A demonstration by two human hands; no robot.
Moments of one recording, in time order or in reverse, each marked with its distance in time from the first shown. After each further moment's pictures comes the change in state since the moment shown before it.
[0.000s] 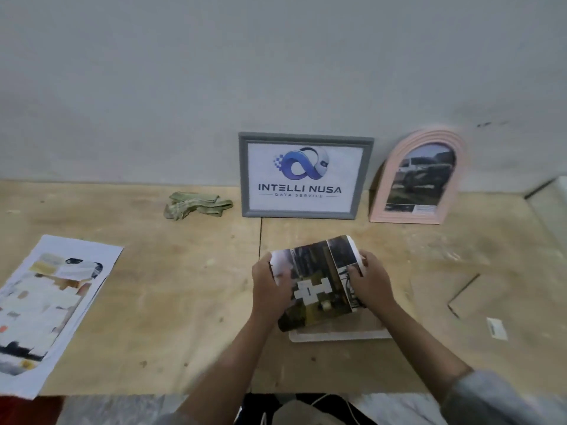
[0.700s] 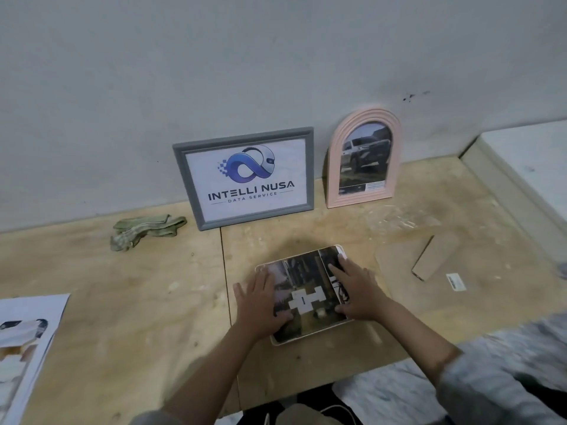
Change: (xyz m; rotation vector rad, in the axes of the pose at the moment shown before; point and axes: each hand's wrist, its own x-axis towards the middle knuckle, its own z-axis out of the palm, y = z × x) left_hand 0.006 -0.024 0.027 0.892 -0.573 0.346; right_hand -0.024 0.063 -0.026 -0.657 -0.399 -0.148
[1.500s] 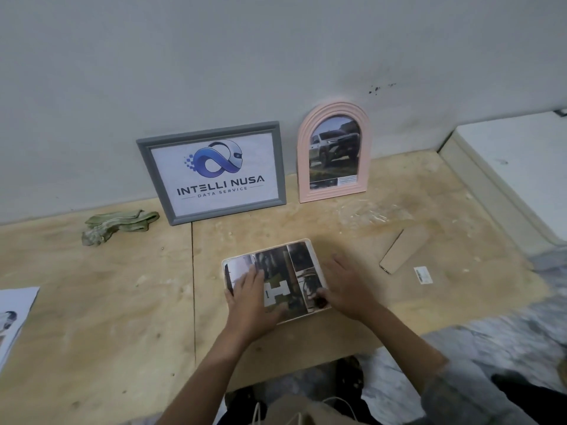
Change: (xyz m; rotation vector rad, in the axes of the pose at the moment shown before) left_hand -0.018 0.076 0.004 -0.215 0.082 -0.125; right_hand -0.032 0.041 0.005 0.269 0.368 -0.071
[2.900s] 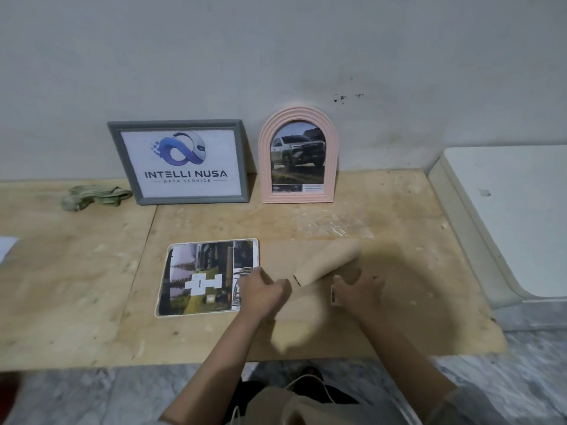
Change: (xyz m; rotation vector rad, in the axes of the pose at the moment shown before) left_hand 0.039 0.178 0.071 -0.612 0.208 -0.558; right_hand -0.013 0.136 -0.088 0.414 0.025 0.657
